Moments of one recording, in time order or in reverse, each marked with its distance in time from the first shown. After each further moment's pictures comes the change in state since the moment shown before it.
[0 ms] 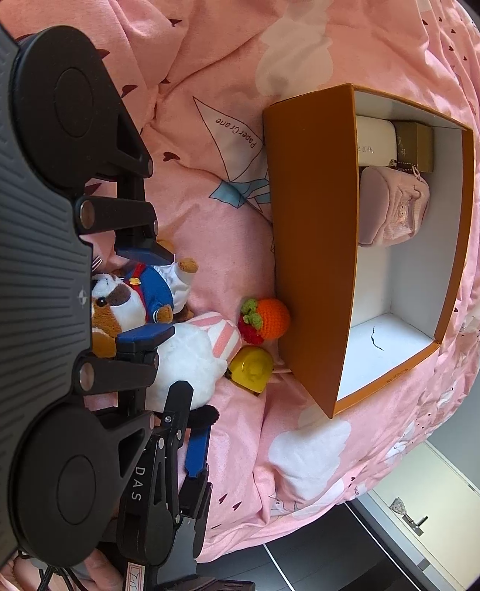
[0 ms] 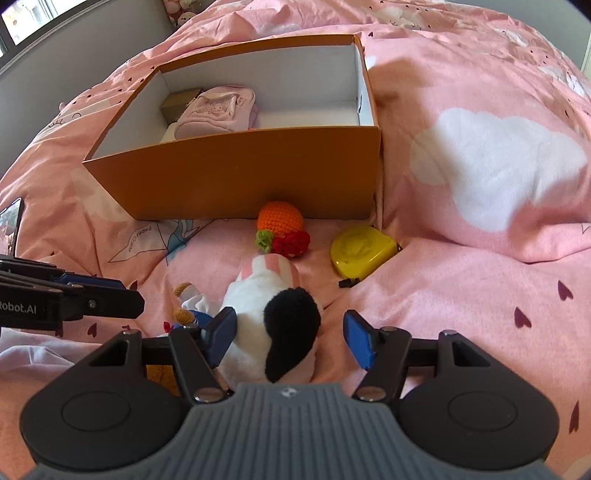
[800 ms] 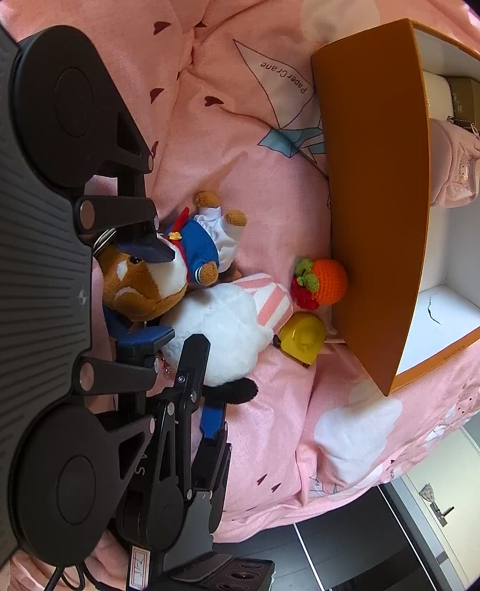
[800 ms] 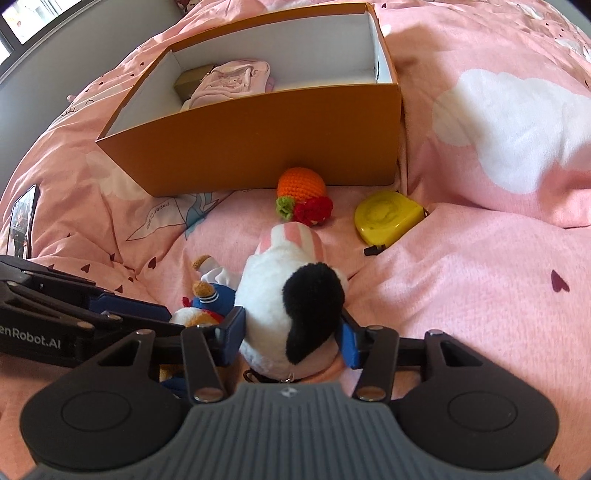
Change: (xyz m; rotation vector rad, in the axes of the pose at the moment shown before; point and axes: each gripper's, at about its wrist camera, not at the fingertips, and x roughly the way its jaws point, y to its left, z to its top) left arm 0.031 -0.013 -0.005 -0.007 0.157 -0.089; right arm 0.010 -0.001 -0.011 0.022 0.071 0.081
